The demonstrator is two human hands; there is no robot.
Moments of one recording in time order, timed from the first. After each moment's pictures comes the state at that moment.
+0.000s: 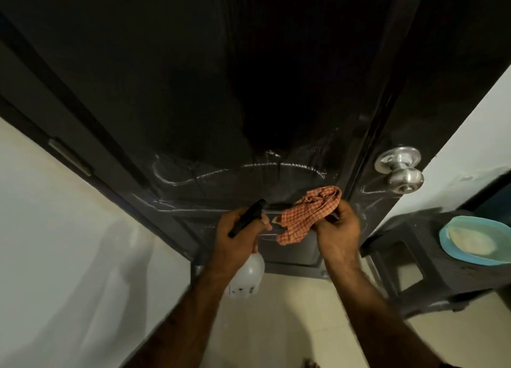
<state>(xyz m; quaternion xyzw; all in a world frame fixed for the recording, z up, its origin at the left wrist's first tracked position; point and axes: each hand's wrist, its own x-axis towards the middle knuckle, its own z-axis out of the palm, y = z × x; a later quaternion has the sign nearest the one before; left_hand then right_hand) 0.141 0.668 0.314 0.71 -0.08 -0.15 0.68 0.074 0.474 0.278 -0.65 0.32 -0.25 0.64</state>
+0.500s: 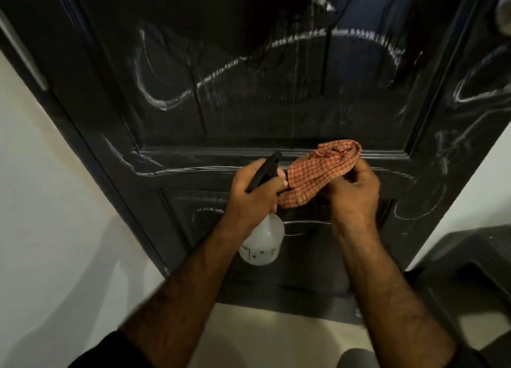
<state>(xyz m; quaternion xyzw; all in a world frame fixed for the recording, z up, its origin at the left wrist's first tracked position) 0.214 0.673 0.117 0.70 -0.23 -0.05 0.68 0.151 0.509 0.101 -0.59 0.16 -0.39 0.68</state>
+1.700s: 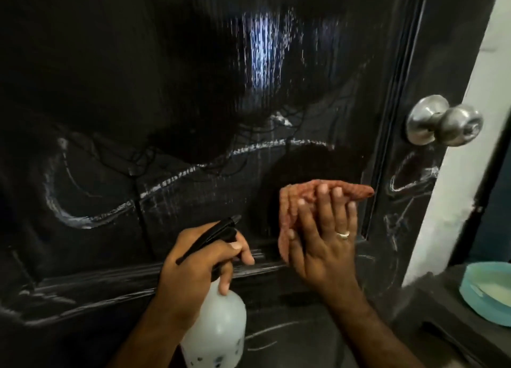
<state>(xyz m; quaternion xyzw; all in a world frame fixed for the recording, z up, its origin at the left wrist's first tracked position) 0.280 0.682 0.194 0.60 -0.38 -0.12 0.69 0.213 0.449 0.121 -0.80 0.06 -0.59 -0.09</state>
